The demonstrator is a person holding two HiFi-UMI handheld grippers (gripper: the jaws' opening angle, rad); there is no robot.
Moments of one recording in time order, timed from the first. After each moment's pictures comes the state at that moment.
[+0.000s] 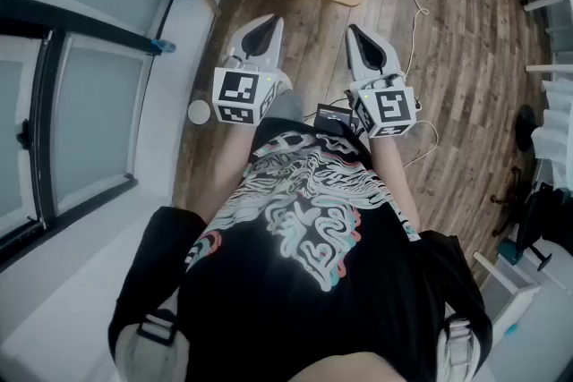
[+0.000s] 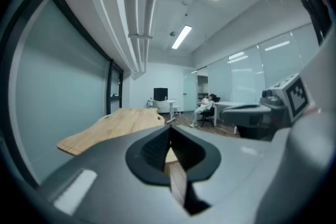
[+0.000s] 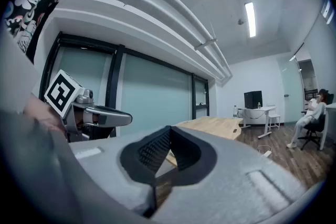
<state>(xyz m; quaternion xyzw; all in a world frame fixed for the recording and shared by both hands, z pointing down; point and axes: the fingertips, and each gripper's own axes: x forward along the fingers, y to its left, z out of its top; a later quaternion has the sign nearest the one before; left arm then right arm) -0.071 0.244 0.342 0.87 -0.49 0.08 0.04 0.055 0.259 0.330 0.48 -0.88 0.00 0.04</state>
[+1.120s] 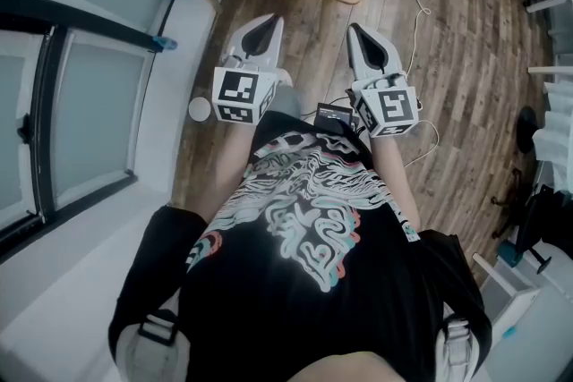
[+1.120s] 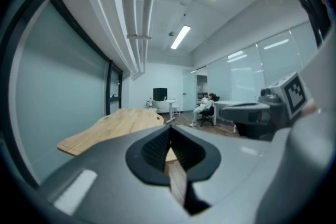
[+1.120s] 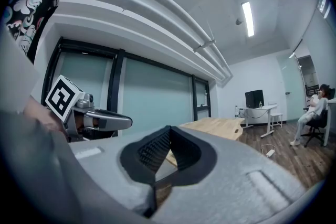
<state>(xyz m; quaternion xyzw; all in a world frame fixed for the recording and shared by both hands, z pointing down) -0.064 0.252 0.343 0.87 -0.49 0.08 0.03 0.065 0.265 0.326 0.47 -0.88 0.01 0.02</state>
